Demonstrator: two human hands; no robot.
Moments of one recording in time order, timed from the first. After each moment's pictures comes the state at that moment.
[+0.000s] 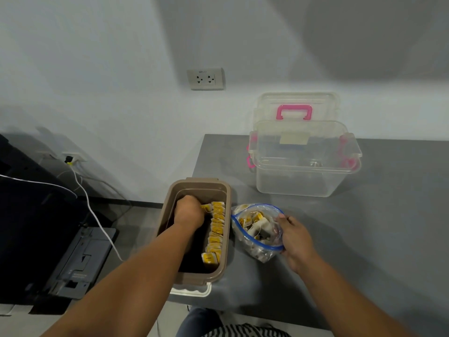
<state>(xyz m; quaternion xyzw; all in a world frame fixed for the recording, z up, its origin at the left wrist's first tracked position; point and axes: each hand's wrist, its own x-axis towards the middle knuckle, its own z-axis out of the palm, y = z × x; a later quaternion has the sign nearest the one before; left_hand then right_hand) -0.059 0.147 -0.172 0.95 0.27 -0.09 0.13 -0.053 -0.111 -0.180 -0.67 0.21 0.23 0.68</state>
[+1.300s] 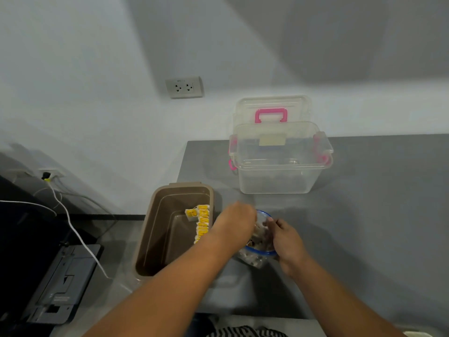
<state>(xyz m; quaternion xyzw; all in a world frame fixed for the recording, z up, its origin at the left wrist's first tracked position) -0.063 0.006 -0.114 0.99 -0.10 -0.10 0.01 -0.071 -0.130 -0.177 -0.69 0.20 0.21 0.67</state>
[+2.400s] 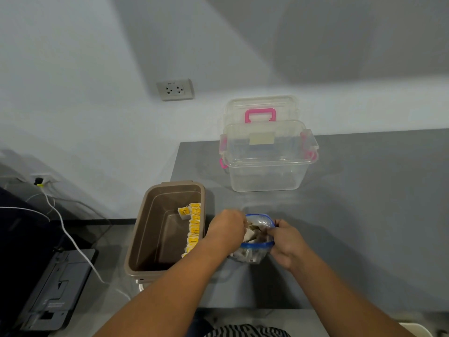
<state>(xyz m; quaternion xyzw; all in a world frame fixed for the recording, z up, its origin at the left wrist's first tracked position) -0.079 -0.001 -0.141 0.99 -0.02 -0.12 0.11 -0.071 -0.154 -0.183 -0.59 0.25 0.24 0.73</state>
